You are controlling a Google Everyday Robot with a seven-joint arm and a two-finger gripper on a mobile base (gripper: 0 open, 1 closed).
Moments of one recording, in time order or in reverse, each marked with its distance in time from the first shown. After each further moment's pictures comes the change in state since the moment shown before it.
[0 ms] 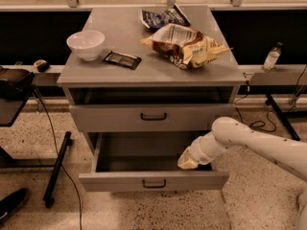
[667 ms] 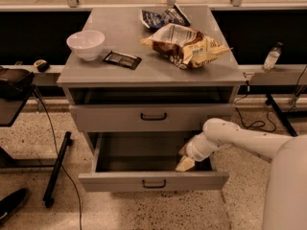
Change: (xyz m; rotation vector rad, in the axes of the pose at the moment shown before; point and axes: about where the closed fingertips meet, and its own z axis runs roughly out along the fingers) arm 0.027 -0.038 0.040 0.057 0.092 0.077
